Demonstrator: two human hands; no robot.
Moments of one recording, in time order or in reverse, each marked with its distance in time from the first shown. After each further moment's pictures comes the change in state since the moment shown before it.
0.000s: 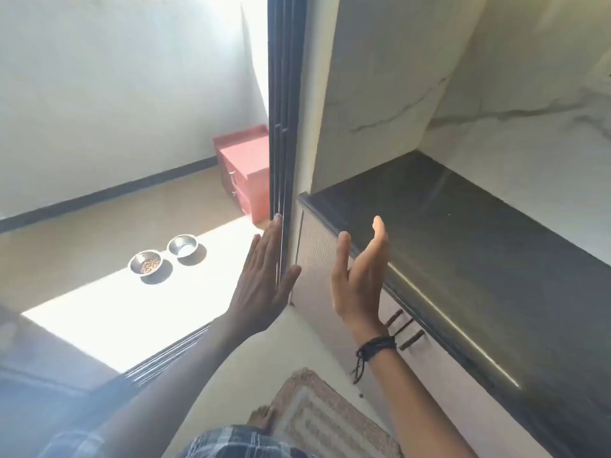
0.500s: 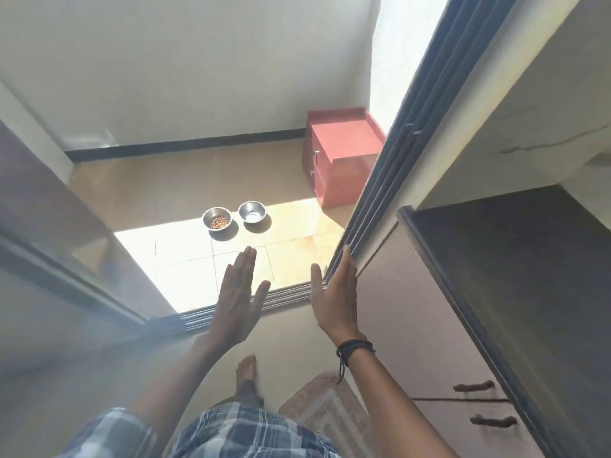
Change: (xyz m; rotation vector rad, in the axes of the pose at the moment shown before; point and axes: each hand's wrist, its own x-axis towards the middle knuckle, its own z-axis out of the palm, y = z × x) left_hand -0.105 -0.187 -0.036 0.155 0.060 -0.553; right_hand -0.041 0.002 0.192 -0.116 -0.661 0.036
